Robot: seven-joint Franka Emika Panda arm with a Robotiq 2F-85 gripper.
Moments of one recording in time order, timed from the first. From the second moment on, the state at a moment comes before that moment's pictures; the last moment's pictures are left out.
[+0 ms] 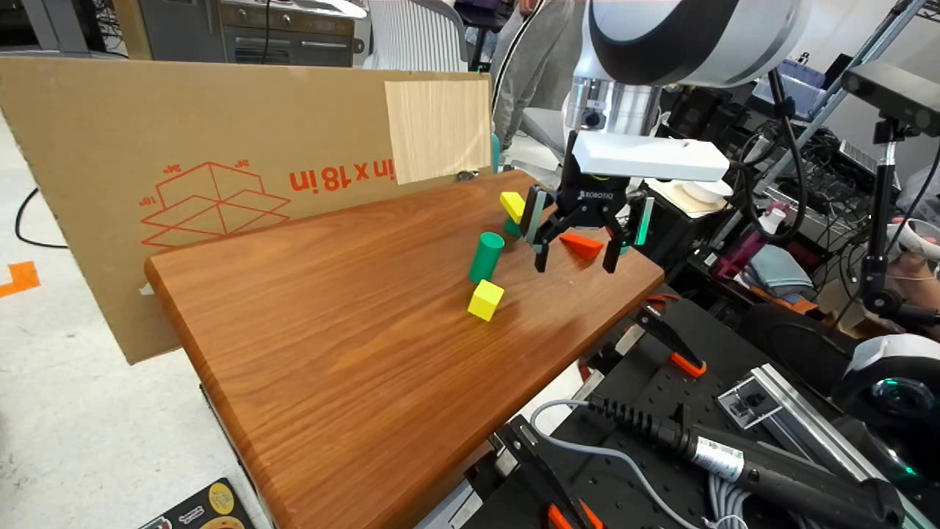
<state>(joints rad) 0.00 0.41 -0.13 -2.27 0.02 2.40 0.48</state>
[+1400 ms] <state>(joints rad) -0.01 0.51 -0.22 -2.14 -0.06 2.35 0.43</state>
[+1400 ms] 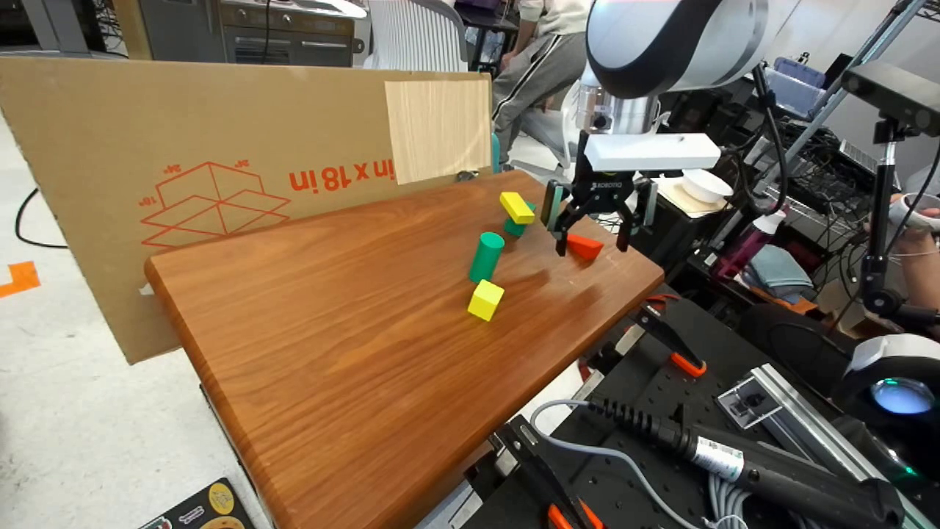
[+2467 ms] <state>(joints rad) -0.01 0.55 -0.26 -2.11 -0.27 2.46 0.32</state>
